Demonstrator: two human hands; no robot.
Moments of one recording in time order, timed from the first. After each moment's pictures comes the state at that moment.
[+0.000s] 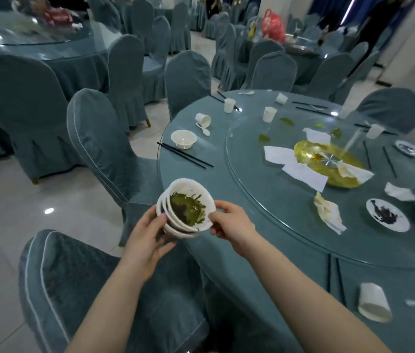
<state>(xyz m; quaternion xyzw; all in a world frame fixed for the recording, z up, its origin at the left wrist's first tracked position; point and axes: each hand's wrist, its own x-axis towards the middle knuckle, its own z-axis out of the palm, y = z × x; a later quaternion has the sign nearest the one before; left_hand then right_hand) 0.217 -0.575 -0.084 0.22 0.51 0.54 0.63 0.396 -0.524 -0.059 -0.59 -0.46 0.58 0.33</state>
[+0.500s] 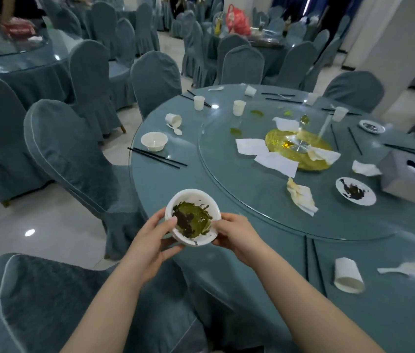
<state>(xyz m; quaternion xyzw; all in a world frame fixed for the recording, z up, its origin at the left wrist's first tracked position) 0.272 -0.566 -0.079 0.31 0.48 0.46 0.68 0.463 -0.552 -0.069 -0.60 -0.38 0.61 0.36</state>
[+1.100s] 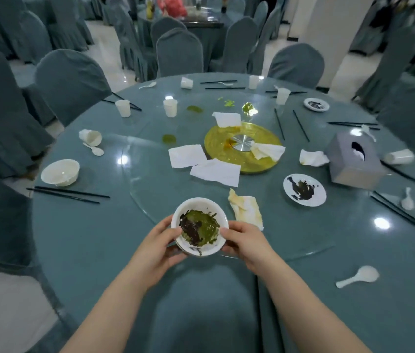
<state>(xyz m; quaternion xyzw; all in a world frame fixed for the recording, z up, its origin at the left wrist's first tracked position) 0.480 -0.427 -0.095 0.35 0.47 0.32 0.74 0.675 -0.474 -0.093 -0.61 -0.27 0.59 0.46</state>
